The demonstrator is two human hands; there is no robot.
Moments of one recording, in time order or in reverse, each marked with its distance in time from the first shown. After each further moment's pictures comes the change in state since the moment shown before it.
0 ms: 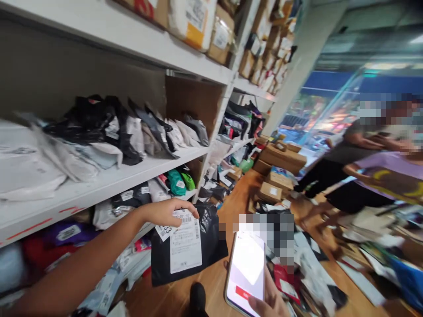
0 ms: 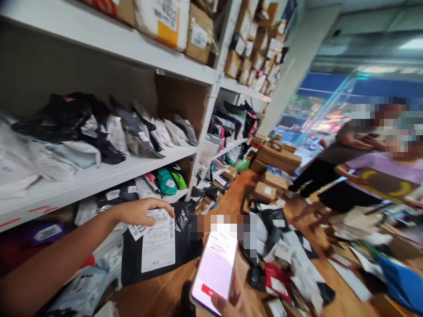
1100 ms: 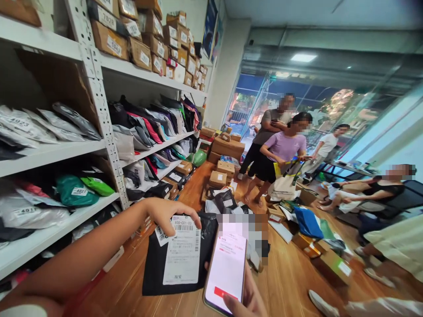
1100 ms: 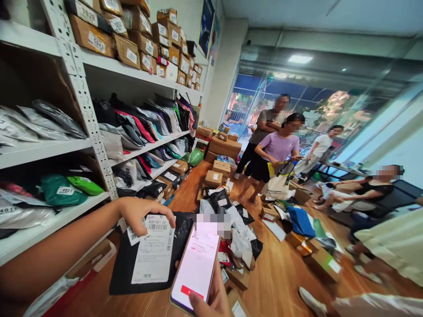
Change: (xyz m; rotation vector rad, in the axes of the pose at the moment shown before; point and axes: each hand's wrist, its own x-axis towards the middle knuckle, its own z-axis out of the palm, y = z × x) left_hand 0.301 0.187 0.183 0.044 -0.643 0.277; right_hand -0.051 -0.139 -0.267 0.097 0.112 -0.211
